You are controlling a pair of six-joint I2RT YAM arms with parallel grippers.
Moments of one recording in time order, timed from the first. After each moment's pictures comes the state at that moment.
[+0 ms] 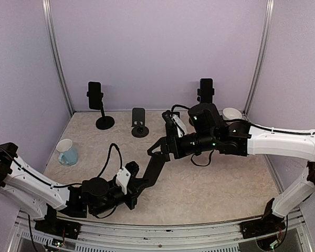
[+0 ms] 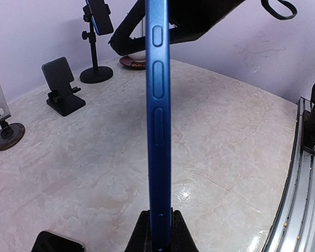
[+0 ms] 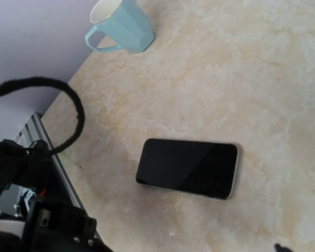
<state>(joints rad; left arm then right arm) -1.36 1.41 0.39 0.81 -0.48 -0.12 1.01 1.48 1.17 -0.19 -0.23 0.52</state>
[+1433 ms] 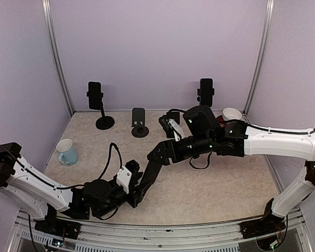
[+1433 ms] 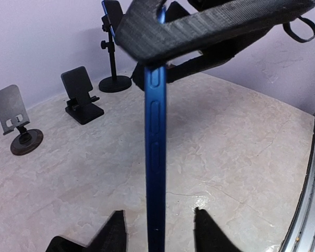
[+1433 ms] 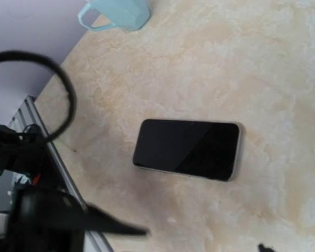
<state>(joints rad) -1.39 1.45 0.41 0.85 -0.60 -0.10 1.03 1.51 1.19 -0.25 -0.23 0.54</state>
